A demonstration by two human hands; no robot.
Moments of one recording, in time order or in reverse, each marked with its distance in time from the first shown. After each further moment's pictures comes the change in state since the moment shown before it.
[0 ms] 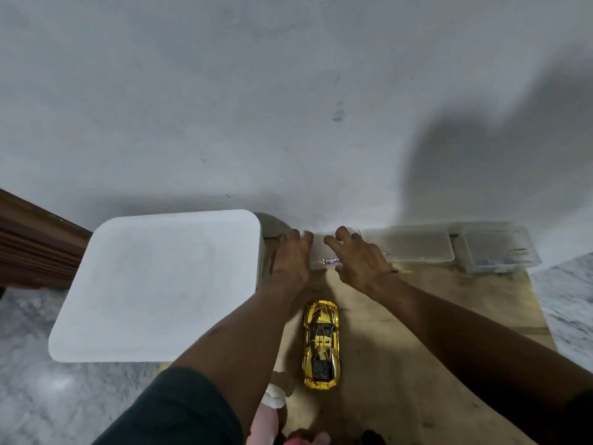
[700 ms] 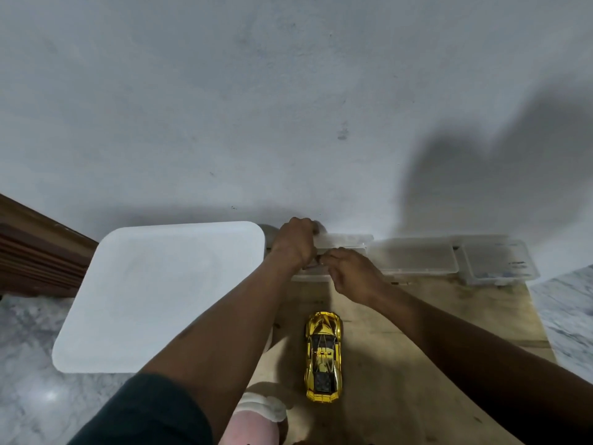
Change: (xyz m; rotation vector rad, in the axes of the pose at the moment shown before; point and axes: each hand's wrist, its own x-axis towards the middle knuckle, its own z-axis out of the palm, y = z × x) left_hand 0.022 0.002 -0.065 -0.239 -0.012 0.009; right_hand 0.000 -0.006 -0.007 0.346 0.151 -0.225
